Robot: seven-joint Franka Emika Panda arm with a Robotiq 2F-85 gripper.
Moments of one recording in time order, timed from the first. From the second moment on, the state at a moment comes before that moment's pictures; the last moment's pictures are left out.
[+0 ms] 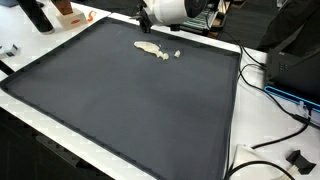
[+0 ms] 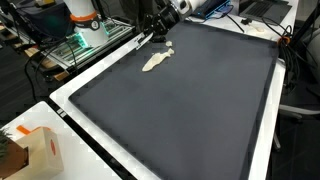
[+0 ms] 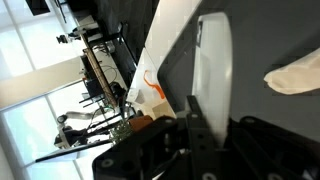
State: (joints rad) arm 0.22 0.40 0.13 -2.06 -0.68 1.51 1.46
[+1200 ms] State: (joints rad) arm 0.28 0.41 0.15 -2.05 -0.76 1.59 1.28
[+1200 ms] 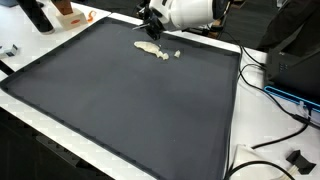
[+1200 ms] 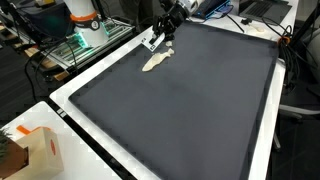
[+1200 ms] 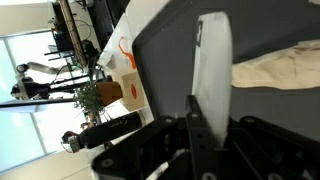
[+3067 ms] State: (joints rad) arm 0.19 -0.01 0.15 -2.43 -0.71 2.21 0.90
